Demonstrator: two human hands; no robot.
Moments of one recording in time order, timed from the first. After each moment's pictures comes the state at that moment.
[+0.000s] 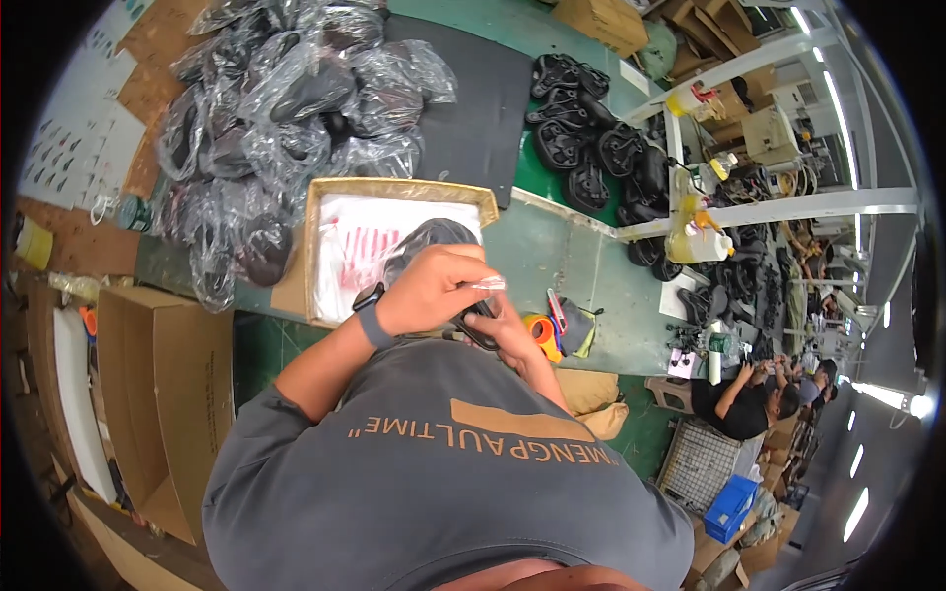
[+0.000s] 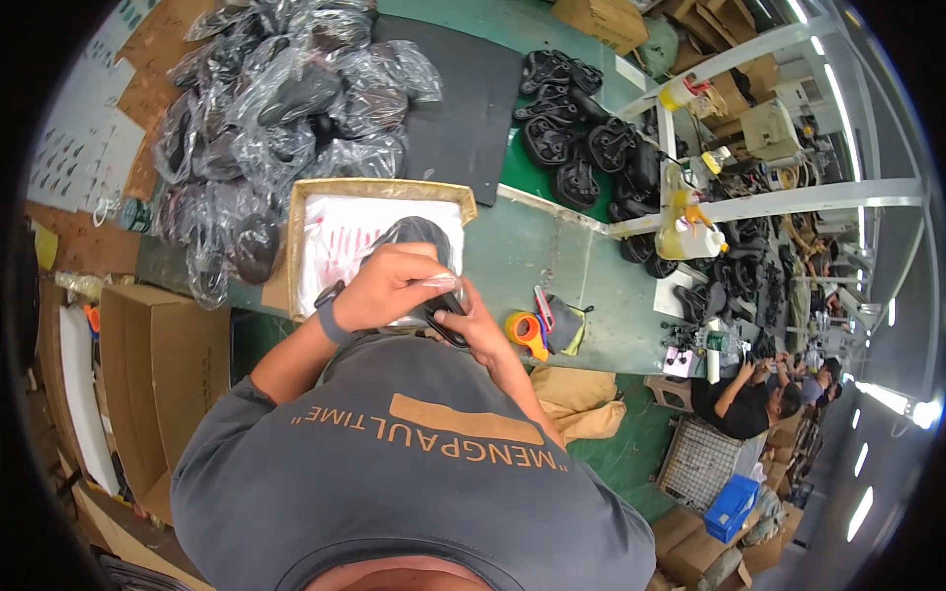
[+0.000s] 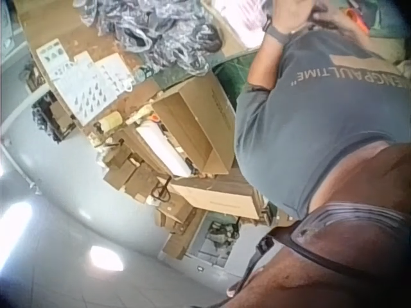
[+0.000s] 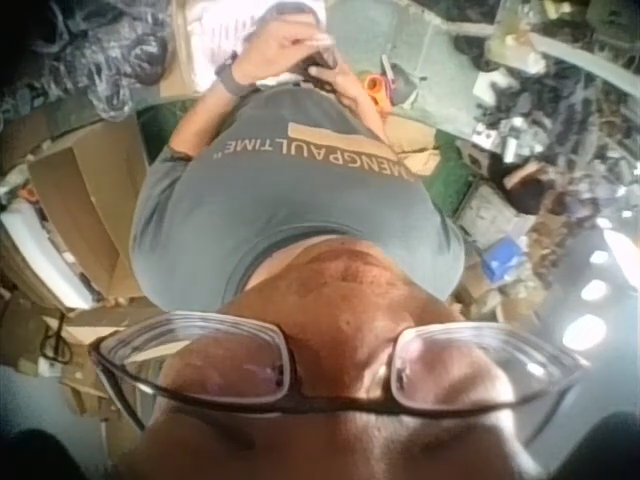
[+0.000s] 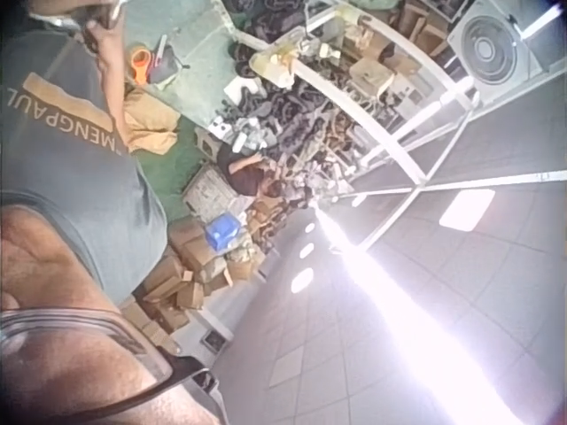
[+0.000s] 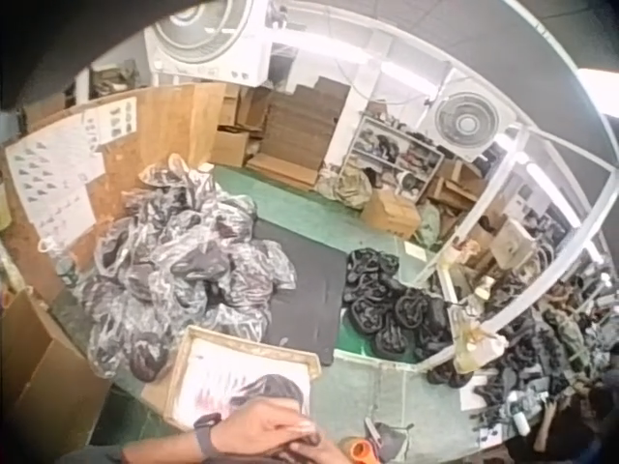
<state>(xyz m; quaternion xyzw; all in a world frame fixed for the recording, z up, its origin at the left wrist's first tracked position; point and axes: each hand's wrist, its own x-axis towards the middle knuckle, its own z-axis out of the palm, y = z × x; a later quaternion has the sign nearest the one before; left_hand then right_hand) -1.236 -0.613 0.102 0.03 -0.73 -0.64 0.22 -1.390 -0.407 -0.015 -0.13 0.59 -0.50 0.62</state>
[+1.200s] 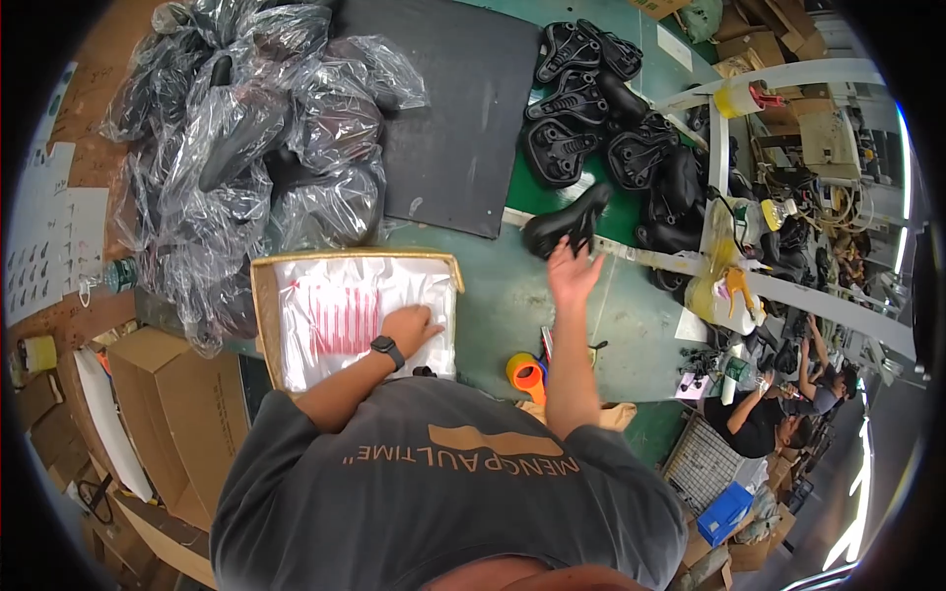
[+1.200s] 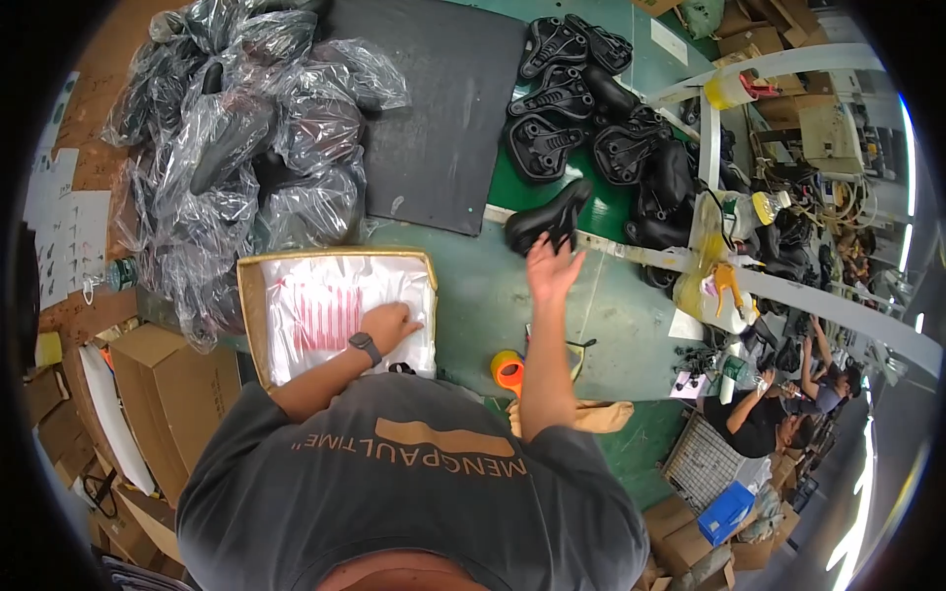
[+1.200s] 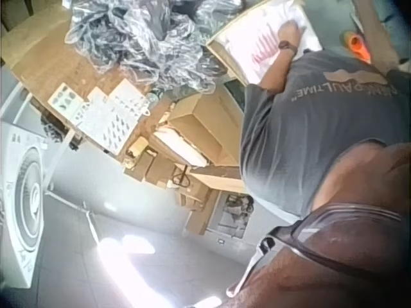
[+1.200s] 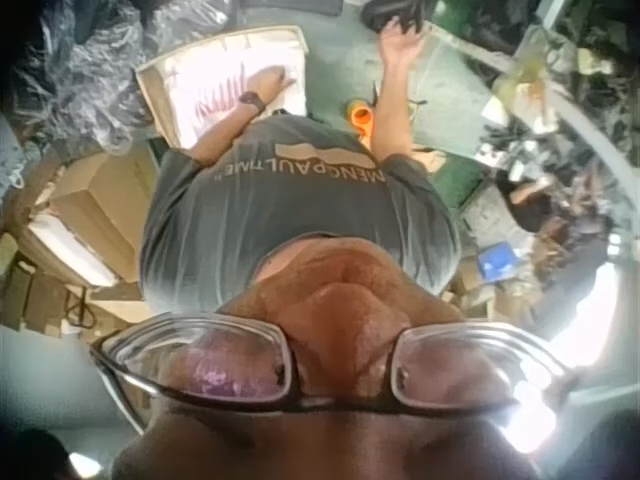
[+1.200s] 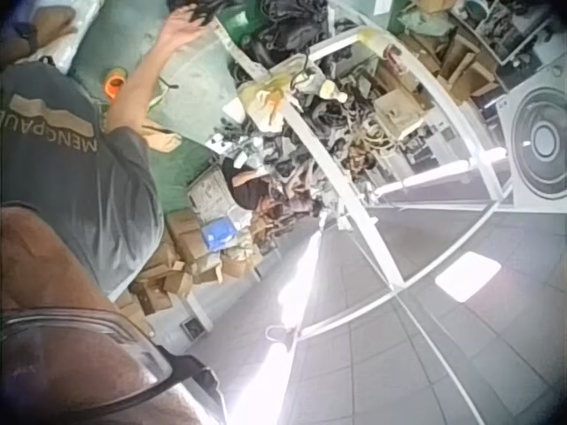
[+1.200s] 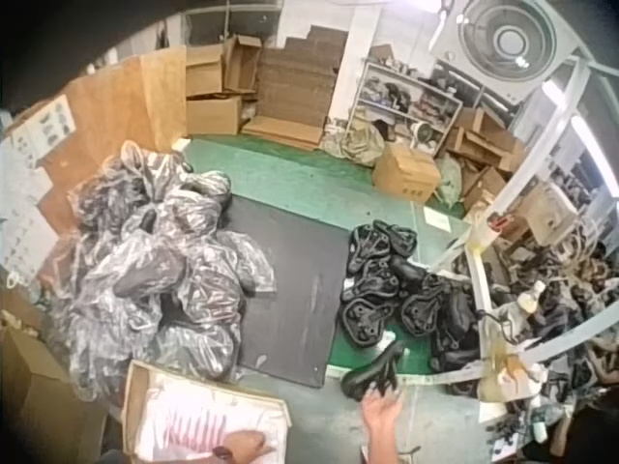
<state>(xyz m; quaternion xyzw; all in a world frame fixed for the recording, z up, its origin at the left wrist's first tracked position) -1.385 -0.614 -0.208 0.30 -0.87 -0.38 -0.05 -1.768 -0.486 -0.218 0.20 0.24 -0.87 0.38</state>
